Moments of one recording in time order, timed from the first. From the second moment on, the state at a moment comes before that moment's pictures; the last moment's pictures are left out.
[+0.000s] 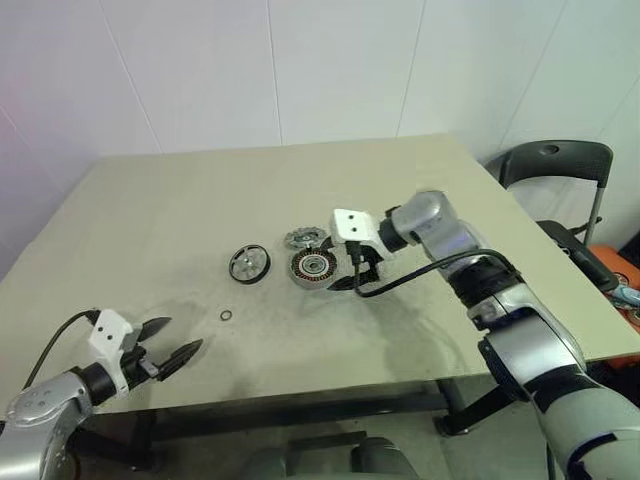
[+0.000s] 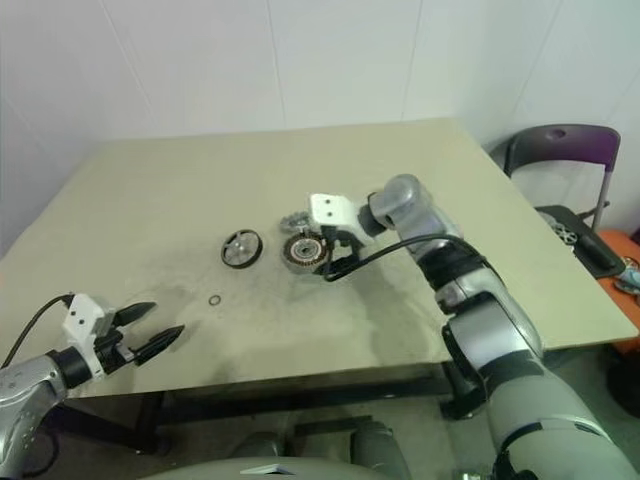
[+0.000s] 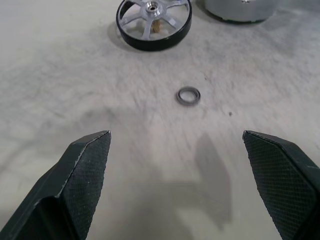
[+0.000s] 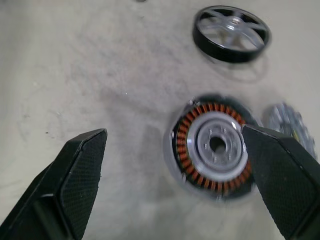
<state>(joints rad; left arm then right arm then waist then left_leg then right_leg) 0.32 0.64 0.35 -0.14 -0.43 0.23 -0.86 -1.05 -0.37 0.50 0.66 -0.13 0.08 1.35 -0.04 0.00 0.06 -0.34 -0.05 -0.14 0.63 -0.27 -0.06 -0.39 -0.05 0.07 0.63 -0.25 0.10</state>
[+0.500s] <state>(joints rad) 0.41 0.58 0.37 -0.26 -0.43 0.23 -0.81 -1.17 -0.19 0.58 0.97 -0.31 0.07 1.25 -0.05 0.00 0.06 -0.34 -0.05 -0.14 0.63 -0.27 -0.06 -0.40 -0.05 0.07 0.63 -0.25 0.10</state>
